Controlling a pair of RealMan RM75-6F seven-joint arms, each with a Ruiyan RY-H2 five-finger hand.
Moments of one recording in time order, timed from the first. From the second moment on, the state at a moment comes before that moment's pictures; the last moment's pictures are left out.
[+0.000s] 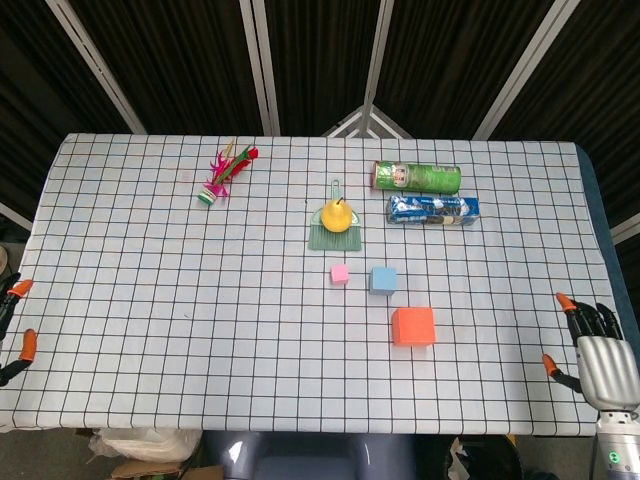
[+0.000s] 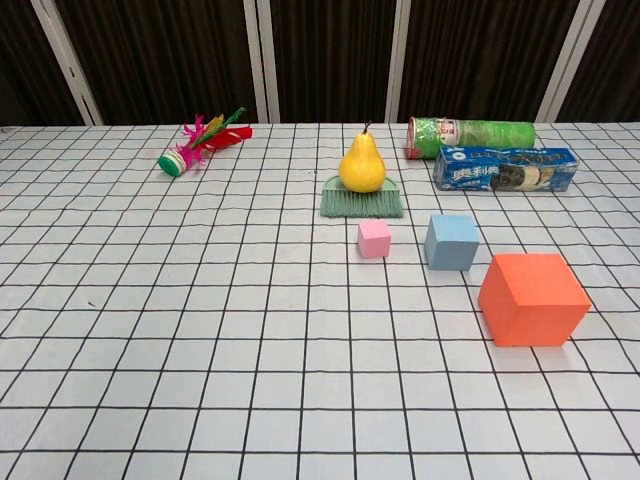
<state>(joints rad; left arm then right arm) -0.03 -1.10 -0.04 -1.57 1.57 1.62 -0.08 0.06 -1.13 0.07 -1.62 -1.47 1.47 -0.05</state>
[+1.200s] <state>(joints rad) -0.05 -1.10 -0.05 -1.56 1.54 1.57 -0.08 0.61 -1.39 0.33 -1.98 -0.71 1.22 -0.67</state>
